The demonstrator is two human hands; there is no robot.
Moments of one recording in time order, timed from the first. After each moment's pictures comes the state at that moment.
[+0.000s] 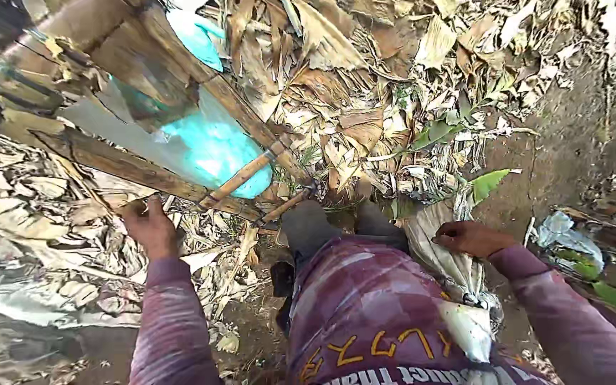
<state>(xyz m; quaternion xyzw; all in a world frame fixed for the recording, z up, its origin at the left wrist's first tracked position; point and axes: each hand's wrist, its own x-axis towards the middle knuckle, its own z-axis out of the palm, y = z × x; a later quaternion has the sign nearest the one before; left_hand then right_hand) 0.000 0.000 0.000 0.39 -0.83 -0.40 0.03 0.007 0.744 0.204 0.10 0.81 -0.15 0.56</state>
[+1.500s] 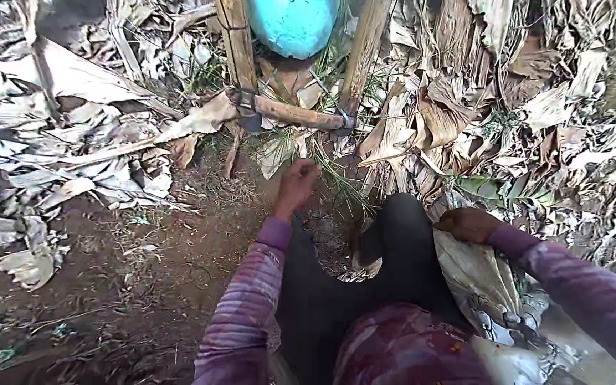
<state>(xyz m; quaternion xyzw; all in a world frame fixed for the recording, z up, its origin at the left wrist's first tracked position) 0.237 0.384 -0.252 0.37 -0.62 -0.68 -0.09 0.025 0.755 -0.142 -0.15 0.79 0.18 0.57</state>
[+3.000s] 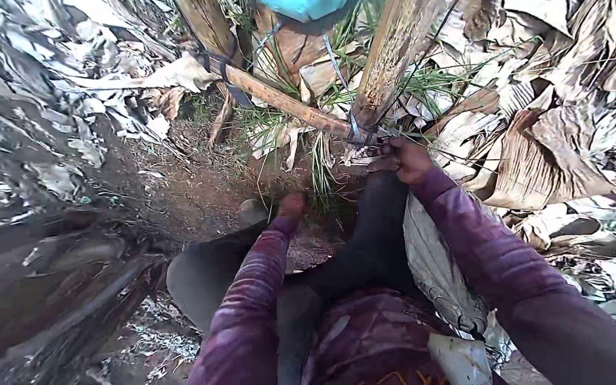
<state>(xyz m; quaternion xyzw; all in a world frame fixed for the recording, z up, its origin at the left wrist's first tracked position) 0.171 0.517 -0.432 0.46 -0.64 -0.37 -0.49 -0.153 0.586 -0.442 0.17 0.60 -0.43 0.65</state>
